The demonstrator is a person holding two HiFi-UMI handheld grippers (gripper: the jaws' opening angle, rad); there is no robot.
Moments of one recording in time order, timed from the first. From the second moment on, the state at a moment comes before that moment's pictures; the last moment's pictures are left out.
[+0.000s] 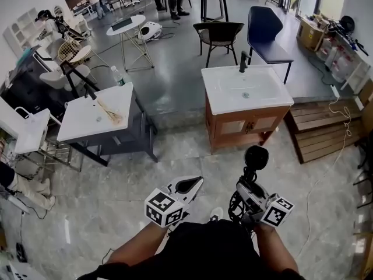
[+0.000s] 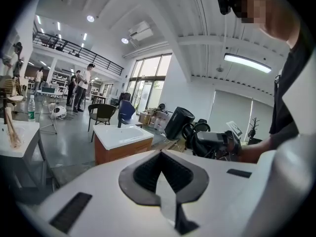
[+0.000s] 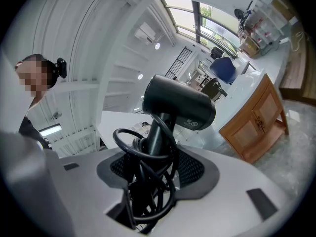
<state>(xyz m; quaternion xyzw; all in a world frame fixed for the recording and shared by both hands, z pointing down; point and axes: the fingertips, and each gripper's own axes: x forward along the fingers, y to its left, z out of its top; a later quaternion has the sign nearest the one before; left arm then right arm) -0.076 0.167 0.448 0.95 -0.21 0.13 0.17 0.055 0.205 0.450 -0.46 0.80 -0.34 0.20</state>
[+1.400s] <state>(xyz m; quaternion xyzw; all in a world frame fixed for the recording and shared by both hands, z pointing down) 0.036 -0.070 0.492 0.95 -0.18 0.14 0.19 0.163 0.003 0.489 -0.50 0.78 -0.35 0.15</state>
